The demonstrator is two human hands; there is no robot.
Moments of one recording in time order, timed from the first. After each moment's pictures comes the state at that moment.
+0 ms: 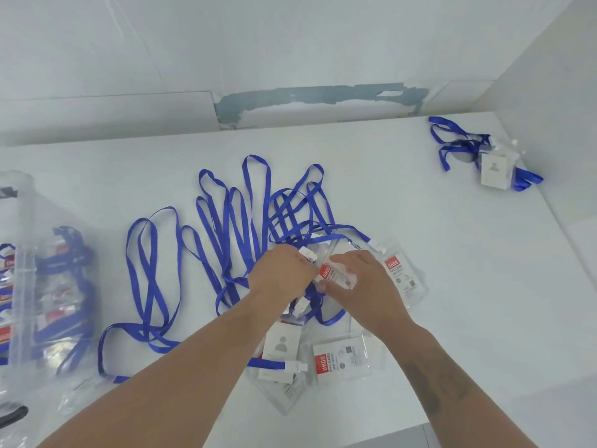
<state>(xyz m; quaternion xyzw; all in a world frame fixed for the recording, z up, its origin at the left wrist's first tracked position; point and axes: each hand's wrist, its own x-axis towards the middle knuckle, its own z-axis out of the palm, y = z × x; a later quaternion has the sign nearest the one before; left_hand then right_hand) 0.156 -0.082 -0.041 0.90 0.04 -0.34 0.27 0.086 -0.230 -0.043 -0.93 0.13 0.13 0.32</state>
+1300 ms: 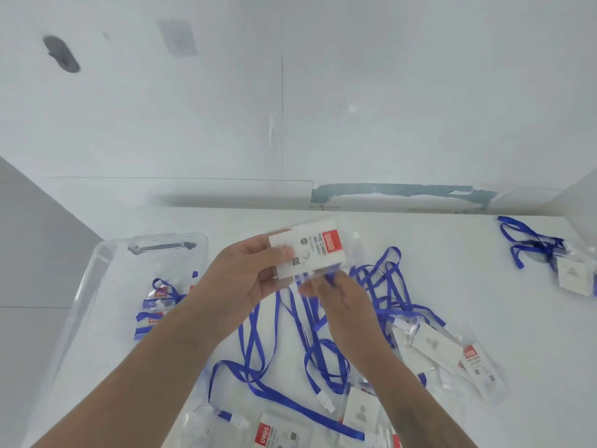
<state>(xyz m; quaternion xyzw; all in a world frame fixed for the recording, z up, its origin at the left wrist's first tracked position) 0.180 0.112 0.133 0.56 0.14 -0.22 0.79 0.146 -0.050 0.080 -0.81 0.06 0.09 0.58</state>
